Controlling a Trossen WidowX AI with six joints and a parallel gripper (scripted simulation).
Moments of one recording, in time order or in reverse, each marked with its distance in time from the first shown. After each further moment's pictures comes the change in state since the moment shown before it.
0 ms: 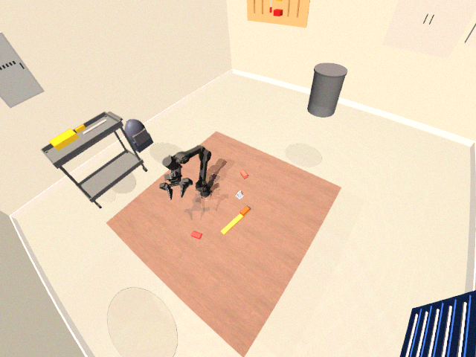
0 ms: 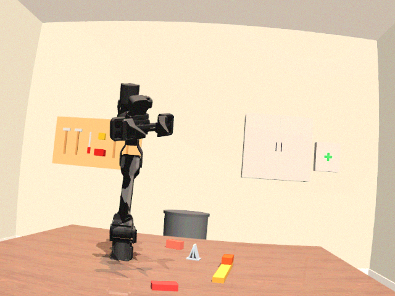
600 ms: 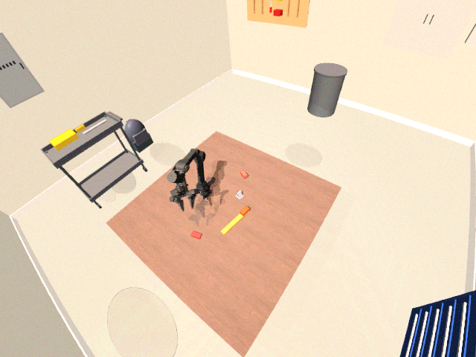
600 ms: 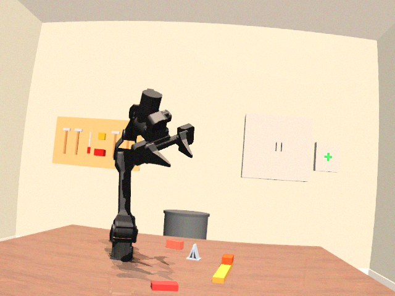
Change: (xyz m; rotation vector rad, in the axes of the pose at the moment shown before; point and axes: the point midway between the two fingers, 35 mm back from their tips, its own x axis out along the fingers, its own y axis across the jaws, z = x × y) arm 0.060 0.038 -0.045 0.226 0.270 0.070
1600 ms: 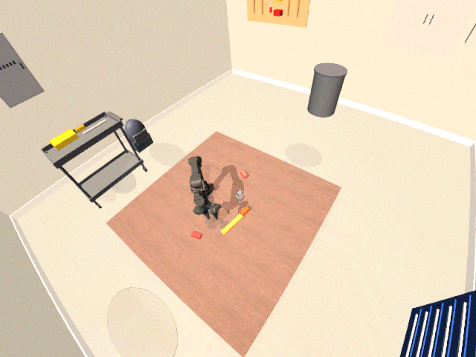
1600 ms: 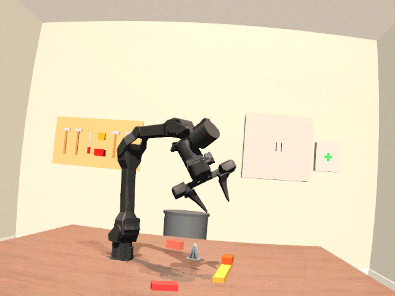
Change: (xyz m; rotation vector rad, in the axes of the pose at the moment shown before) arm 0.091 0.067 -0.112 0.335 0.478 -0.127
